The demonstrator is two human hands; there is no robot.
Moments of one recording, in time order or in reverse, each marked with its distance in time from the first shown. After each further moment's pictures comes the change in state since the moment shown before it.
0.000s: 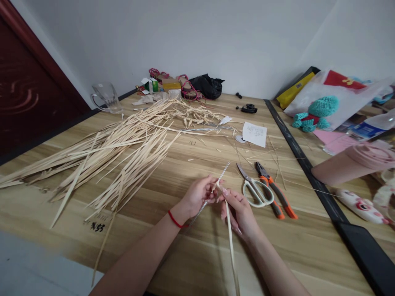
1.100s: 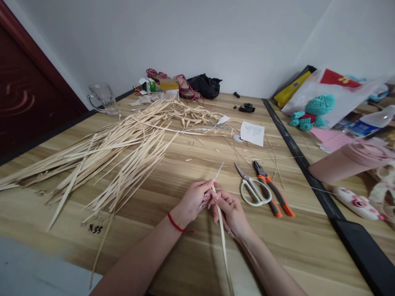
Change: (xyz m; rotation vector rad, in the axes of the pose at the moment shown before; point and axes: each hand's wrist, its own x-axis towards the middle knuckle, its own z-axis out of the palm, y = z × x) left_hand -0.003 -0.005 0.007 0.021 0.097 -0.006; right_hand 0.000 0.009 0.010 -0.067 -0.038 -0.011
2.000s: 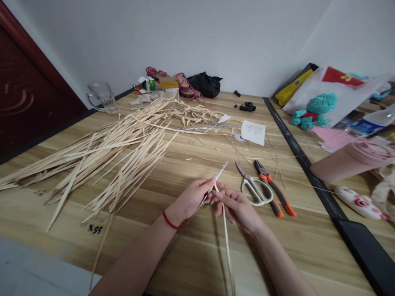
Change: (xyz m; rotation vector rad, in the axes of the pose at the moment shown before) left_hand -0.002 0.009 -0.008 0.182 -0.146 0.057; right_hand 0.007 -0.018 -0.025 -0.165 -0.149 0.097
